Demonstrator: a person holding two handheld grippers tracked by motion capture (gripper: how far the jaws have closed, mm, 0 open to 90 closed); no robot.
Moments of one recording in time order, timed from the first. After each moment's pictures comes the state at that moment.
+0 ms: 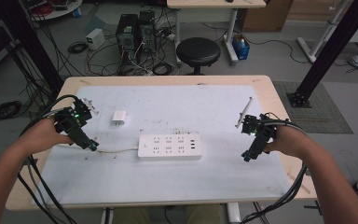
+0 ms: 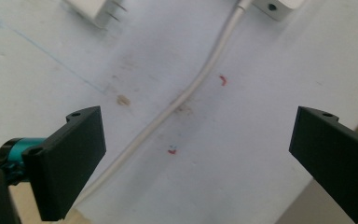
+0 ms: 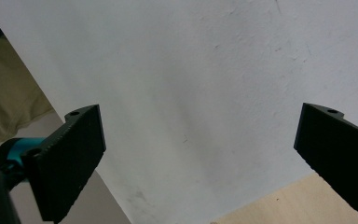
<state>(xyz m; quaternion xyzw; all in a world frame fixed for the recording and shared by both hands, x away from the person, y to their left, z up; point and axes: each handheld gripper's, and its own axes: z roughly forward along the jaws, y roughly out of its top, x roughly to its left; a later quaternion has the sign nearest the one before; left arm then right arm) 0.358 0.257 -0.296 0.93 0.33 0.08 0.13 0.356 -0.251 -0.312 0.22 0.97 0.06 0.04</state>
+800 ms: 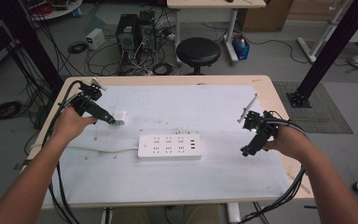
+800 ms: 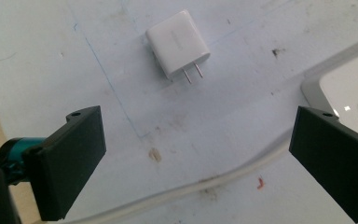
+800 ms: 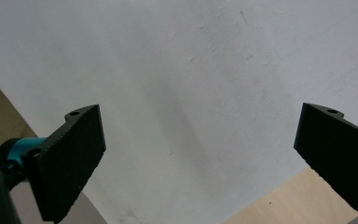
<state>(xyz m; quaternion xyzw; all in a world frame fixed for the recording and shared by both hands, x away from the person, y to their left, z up) 0.426 0.236 -0.314 0.83 0.52 0.12 0.14 0.359 -0.258 -0.310 0.26 0.96 0.08 0.08</state>
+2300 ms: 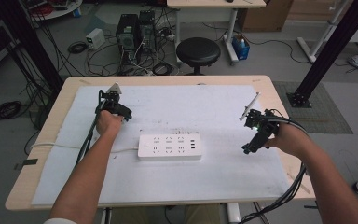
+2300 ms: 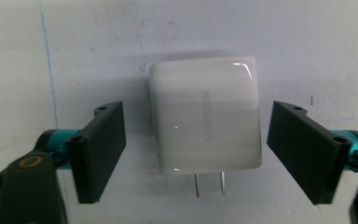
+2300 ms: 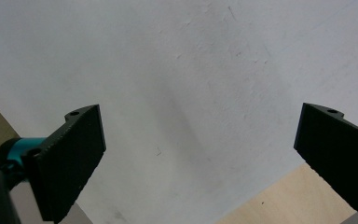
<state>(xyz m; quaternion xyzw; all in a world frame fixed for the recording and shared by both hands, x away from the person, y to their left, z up) 0.497 0.209 -0.410 0.72 0.68 0.11 0.11 0.368 -0.264 -0.315 0.27 0.96 0.08 0.08</state>
